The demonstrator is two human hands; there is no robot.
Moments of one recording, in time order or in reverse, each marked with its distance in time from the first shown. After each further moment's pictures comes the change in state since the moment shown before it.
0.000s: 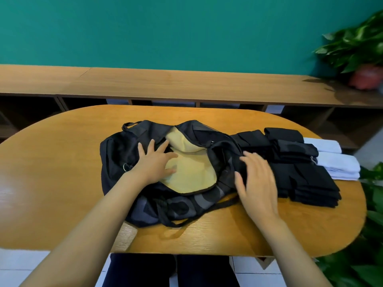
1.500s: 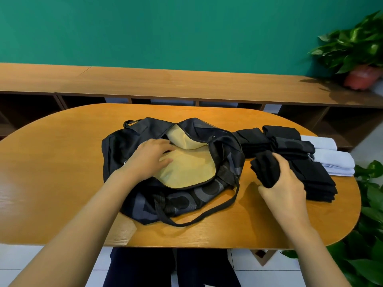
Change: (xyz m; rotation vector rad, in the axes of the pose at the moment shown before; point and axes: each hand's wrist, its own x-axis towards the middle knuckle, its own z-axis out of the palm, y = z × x) left_hand -0.024 -0.010 -0.019 -0.179 0.212 0.161; right_hand -0.015 0.000 -0.060 0.170 -0.139 0.481
